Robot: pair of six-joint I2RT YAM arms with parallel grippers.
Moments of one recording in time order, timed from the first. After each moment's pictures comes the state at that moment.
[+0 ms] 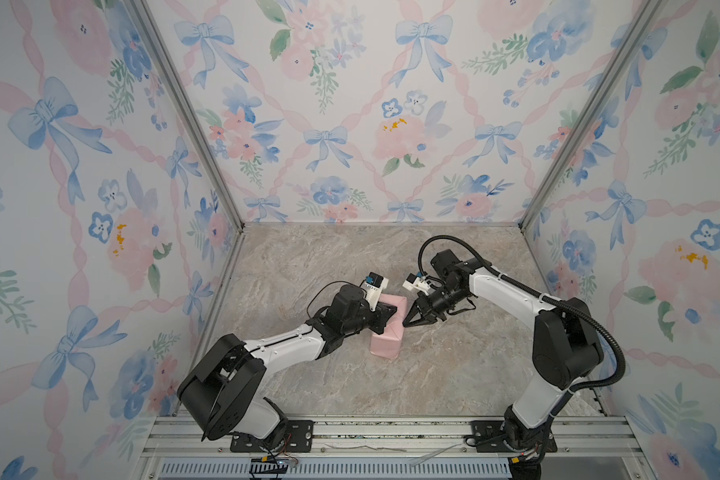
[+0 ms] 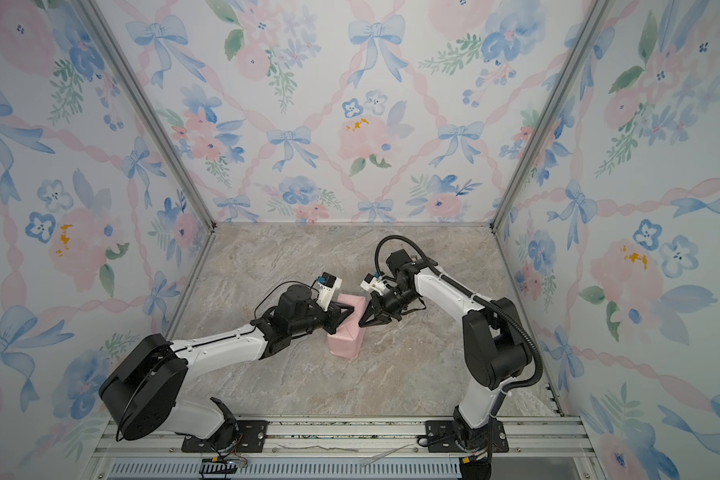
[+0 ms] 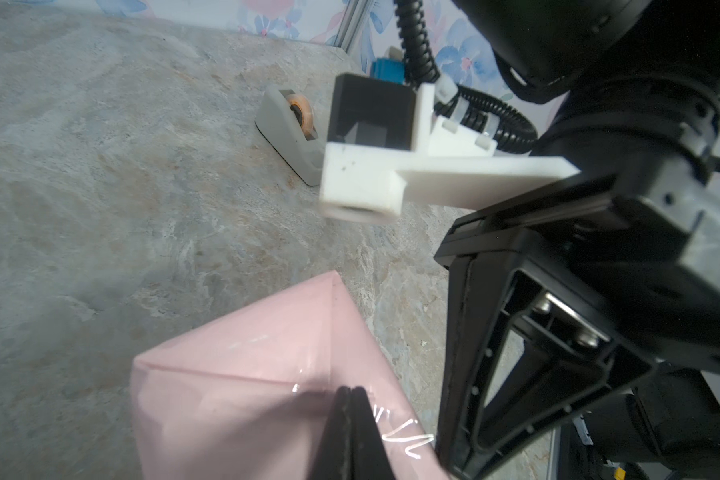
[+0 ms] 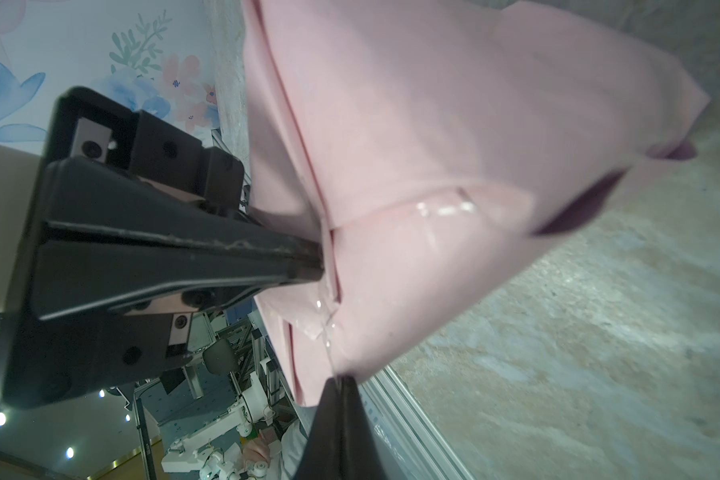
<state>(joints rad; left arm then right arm) -0.71 1.45 0.68 0.34 0.30 -0.37 0.44 1.75 1.30 -1.01 -0.91 0.16</state>
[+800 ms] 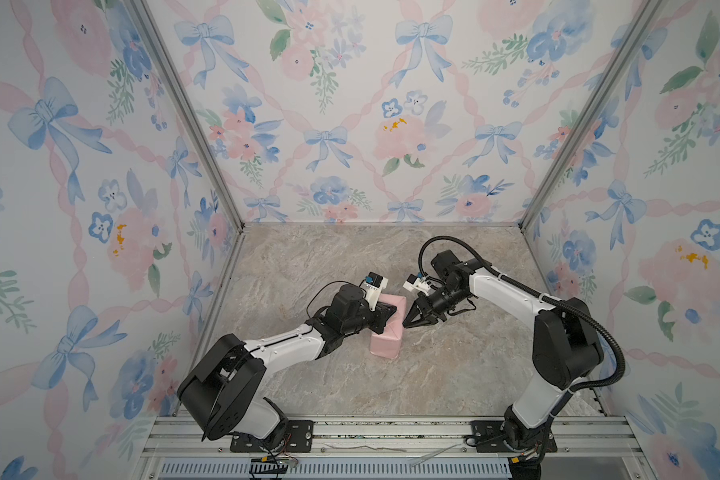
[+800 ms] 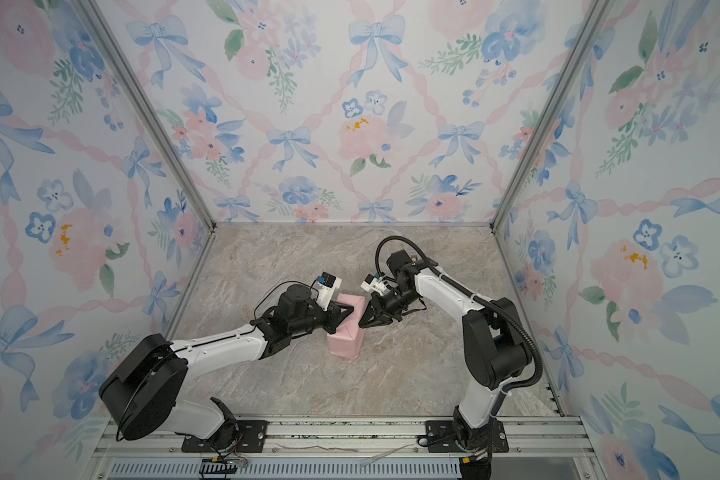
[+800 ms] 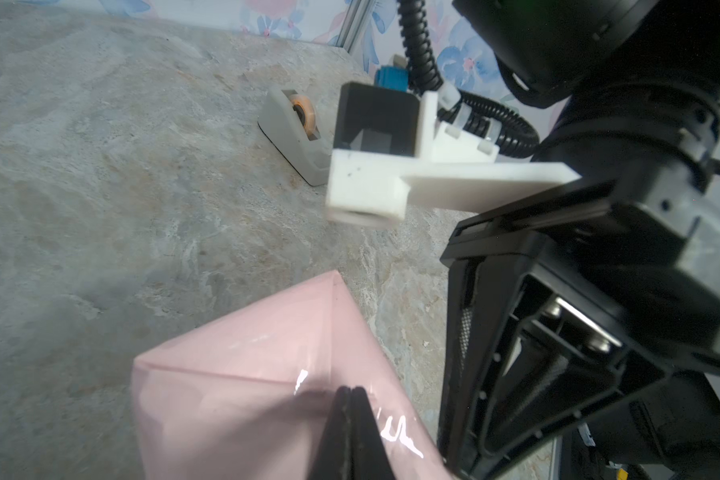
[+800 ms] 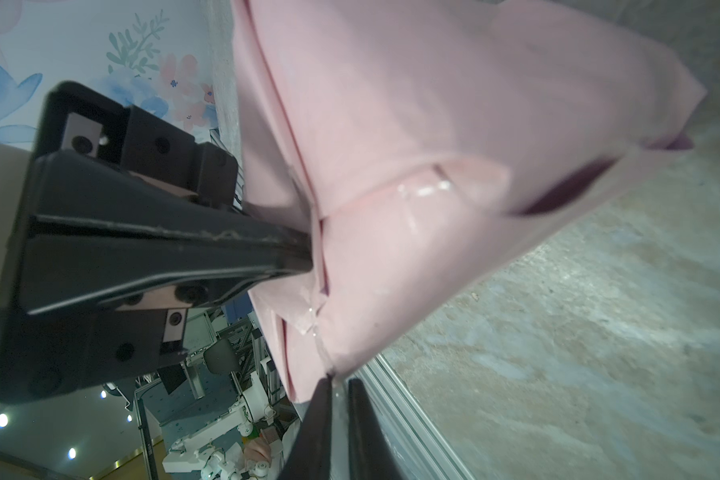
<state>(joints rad) -0.71 1.45 0.68 0.34 0.30 -0.37 0.44 1.75 1.30 -1.01 -0.91 0.17</state>
